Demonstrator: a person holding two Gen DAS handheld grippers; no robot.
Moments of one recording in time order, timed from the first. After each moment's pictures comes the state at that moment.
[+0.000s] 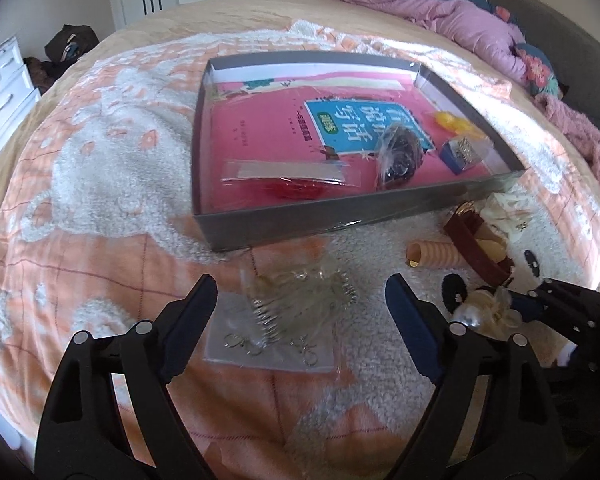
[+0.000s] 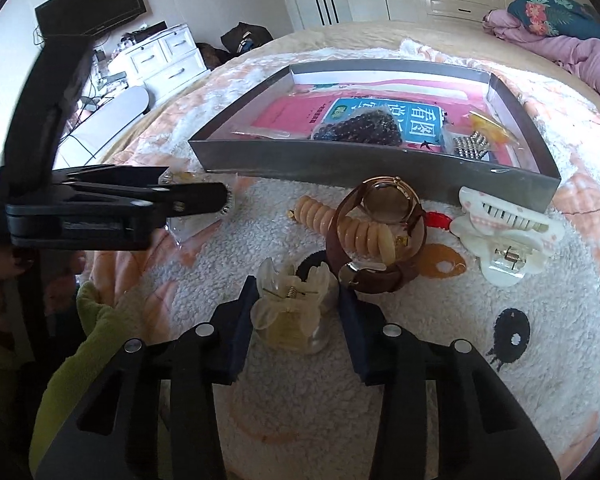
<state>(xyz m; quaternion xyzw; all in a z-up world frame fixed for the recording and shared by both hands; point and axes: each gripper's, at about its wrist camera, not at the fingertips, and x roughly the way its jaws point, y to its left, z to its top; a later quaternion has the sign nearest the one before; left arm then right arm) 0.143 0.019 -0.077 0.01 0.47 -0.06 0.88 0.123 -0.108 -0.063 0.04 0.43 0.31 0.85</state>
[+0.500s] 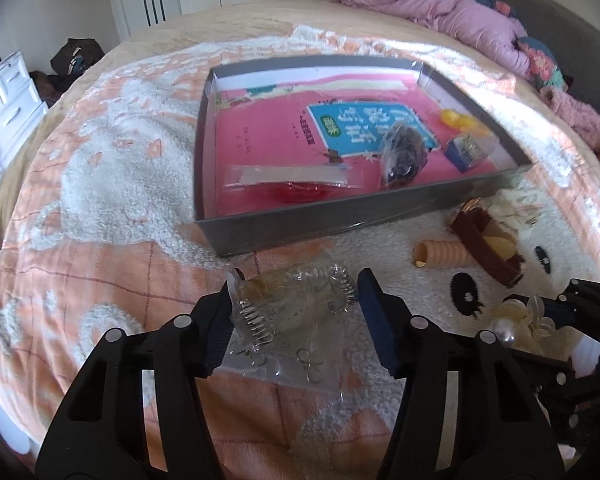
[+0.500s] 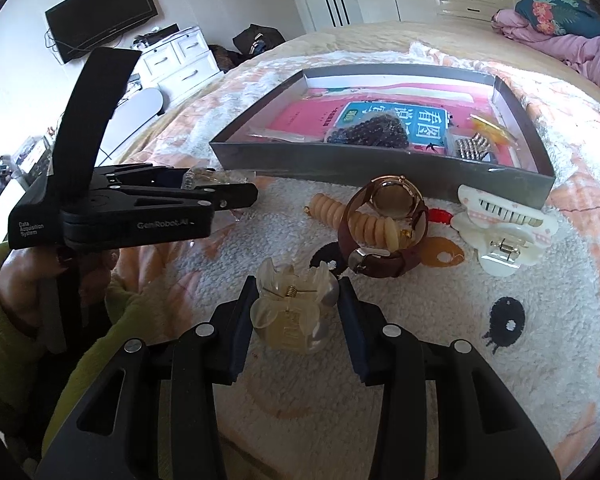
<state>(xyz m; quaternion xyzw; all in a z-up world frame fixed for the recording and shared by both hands) 0.136 0.019 -0.071 0.02 0.45 -0.05 0.89 0.112 -0.119 -0.049 0.05 0.42 0.33 0.84</state>
